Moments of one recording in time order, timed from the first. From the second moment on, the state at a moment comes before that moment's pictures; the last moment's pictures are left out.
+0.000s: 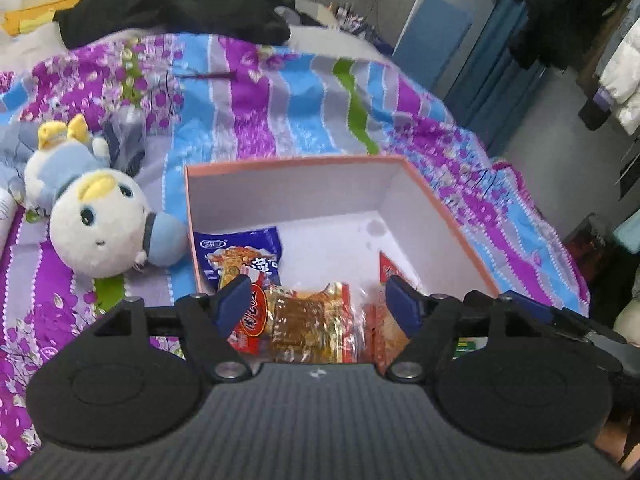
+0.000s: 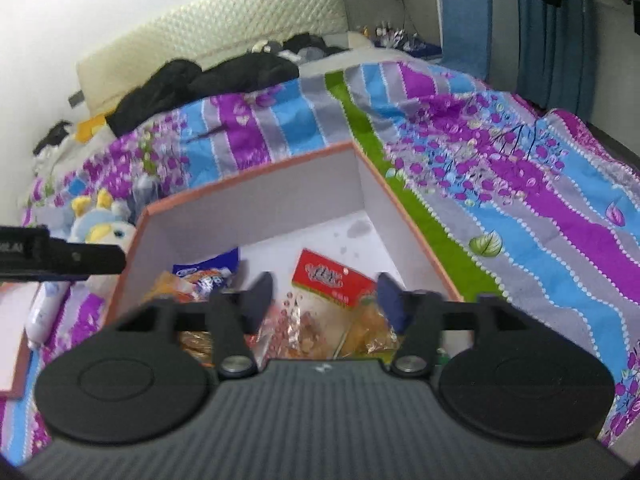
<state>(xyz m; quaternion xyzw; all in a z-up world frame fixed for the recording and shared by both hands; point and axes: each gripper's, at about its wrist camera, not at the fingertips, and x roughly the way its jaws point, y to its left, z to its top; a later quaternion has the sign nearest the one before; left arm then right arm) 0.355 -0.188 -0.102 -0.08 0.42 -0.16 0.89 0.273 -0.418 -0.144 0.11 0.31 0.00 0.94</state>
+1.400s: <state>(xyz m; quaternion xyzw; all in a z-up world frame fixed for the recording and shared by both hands) 0.122 -0.133 0.022 -0.05 0.27 -0.20 0.94 0.065 -0.374 -0.046 0.12 0.18 0.01 0.98</state>
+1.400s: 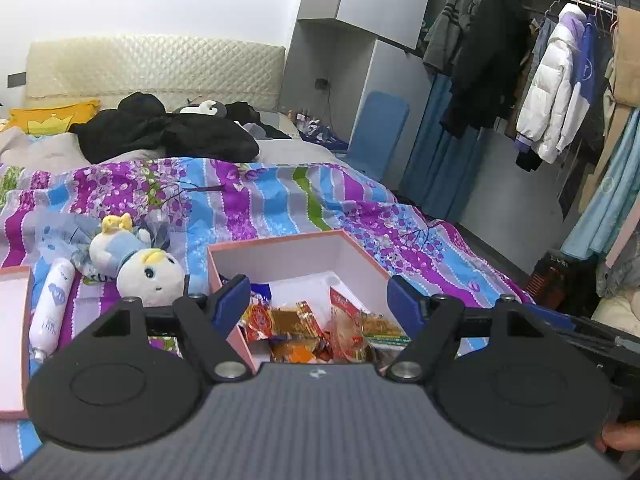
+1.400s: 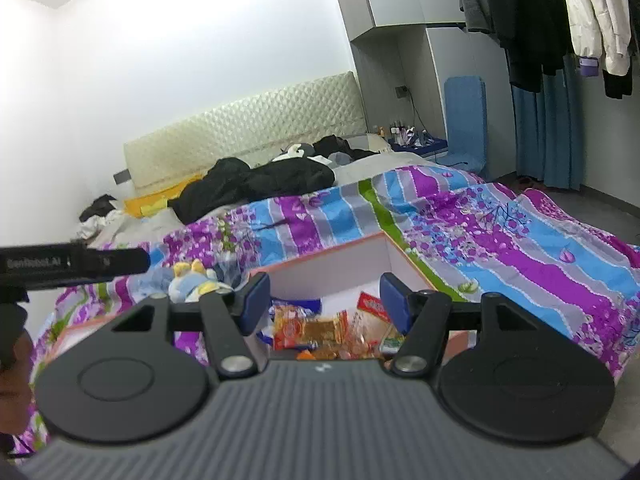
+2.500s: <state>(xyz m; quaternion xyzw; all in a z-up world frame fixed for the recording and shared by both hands) 0.050 -0.099 -0.057 -0.03 0.30 -0.12 0.95 0.029 -0.335 -0.108 0.10 0.22 0.01 0.97</state>
